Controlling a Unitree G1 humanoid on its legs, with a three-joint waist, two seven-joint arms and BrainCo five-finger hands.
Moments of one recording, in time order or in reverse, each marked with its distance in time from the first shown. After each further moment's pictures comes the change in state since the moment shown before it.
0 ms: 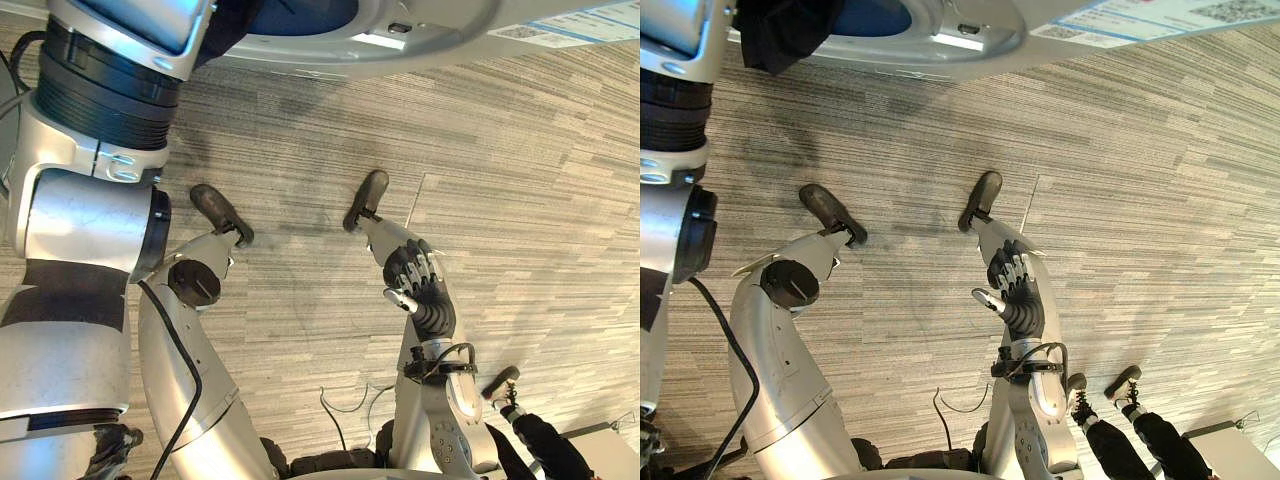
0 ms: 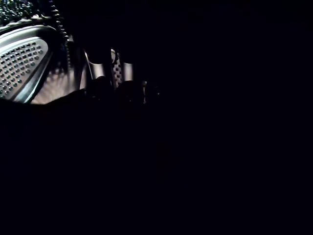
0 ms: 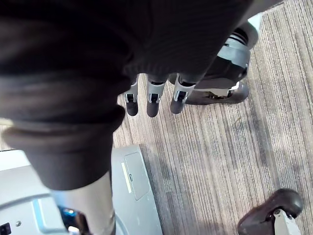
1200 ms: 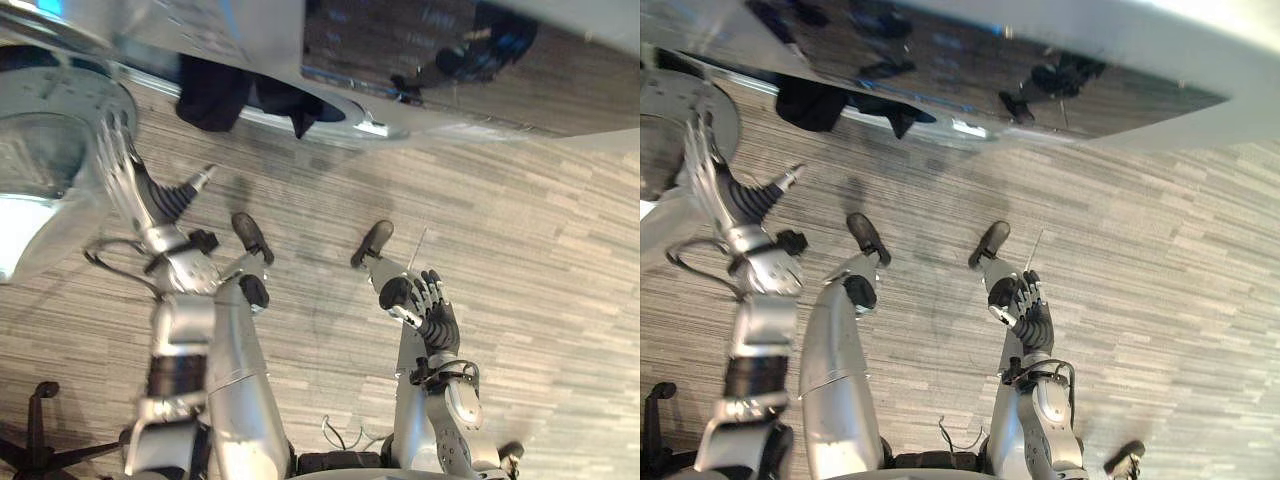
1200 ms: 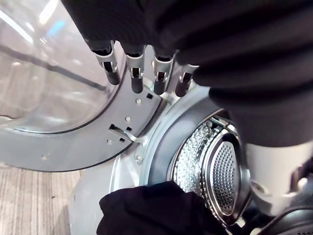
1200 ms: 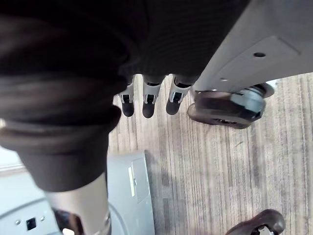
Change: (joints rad) left arm 1.439 -0.488 0.562 -0.381 0.751 0.119 -0.072; right arm -0.029 -0.029 -0.019 0.237 -0.052 -0.006 -0.131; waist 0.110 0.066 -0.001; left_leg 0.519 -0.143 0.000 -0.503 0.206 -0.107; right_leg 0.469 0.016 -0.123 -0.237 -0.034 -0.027
